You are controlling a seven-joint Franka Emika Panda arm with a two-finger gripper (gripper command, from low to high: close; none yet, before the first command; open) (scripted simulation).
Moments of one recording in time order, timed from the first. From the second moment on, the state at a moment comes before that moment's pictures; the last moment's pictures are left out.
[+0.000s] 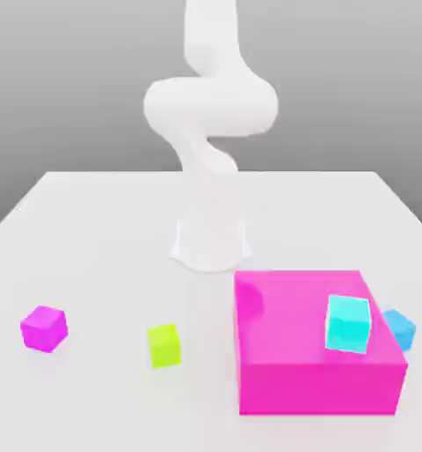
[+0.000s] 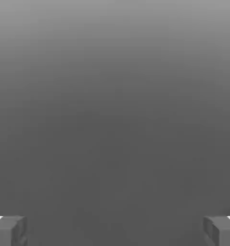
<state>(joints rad) -0.02 -0.71 -0.05 -2.34 -0.01 2.35 0.76</state>
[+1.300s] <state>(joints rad) -0.41 0.20 -0.33 -2.71 0.25 2.89 0.14</state>
